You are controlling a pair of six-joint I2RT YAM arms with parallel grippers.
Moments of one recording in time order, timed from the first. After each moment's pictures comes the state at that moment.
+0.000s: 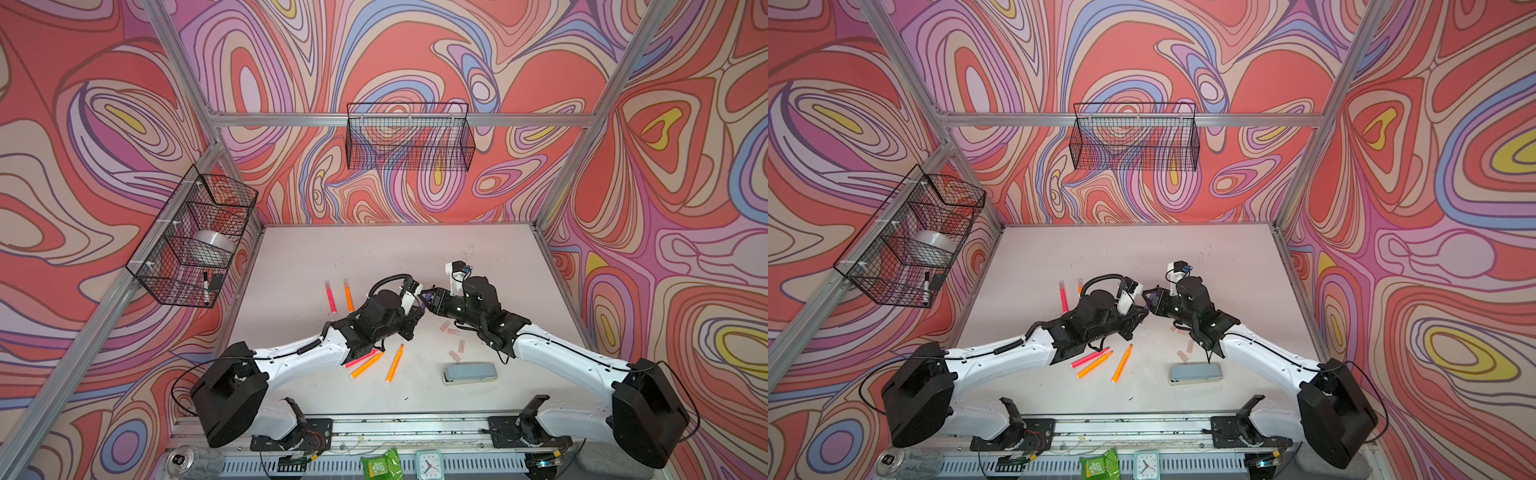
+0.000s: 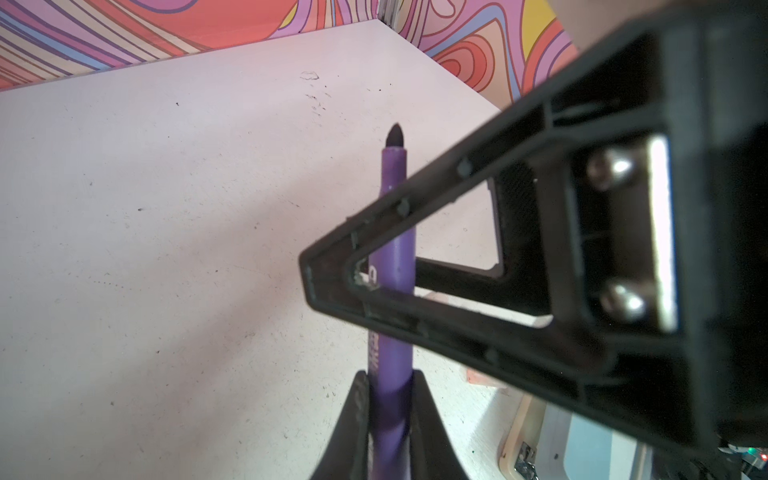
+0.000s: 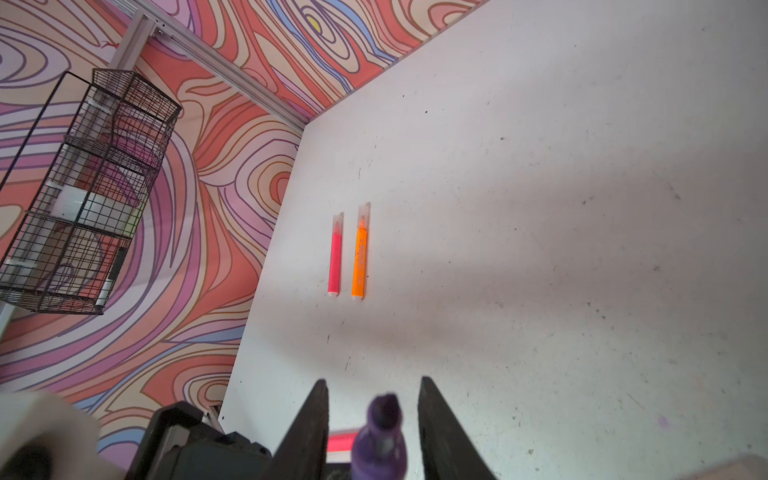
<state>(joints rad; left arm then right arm) -0.88 1.40 0.80 0.12 0.03 -0.26 0.62 1.26 0.72 0.12 -0.17 0.81</state>
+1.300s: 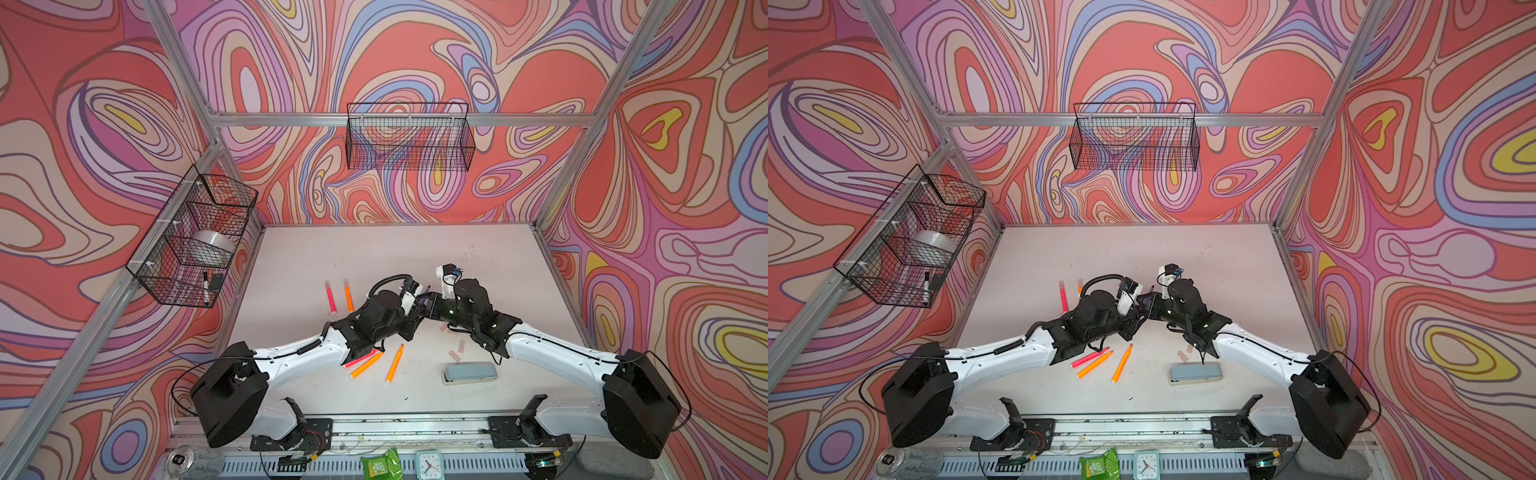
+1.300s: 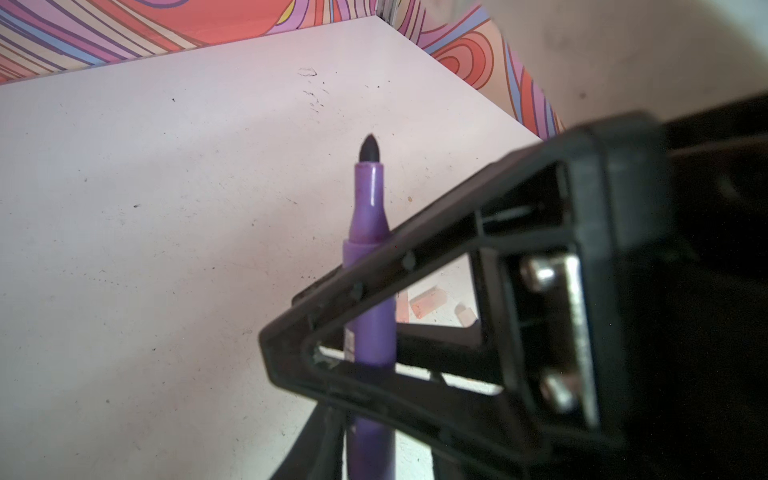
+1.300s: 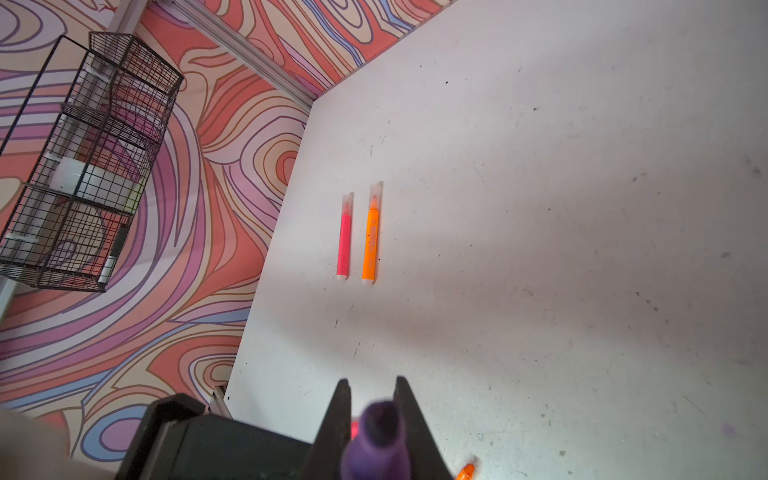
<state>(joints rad) -0.88 1.40 0.80 0.12 0.03 -0.26 0.69 1.31 0.73 0.16 -0.17 0.82</state>
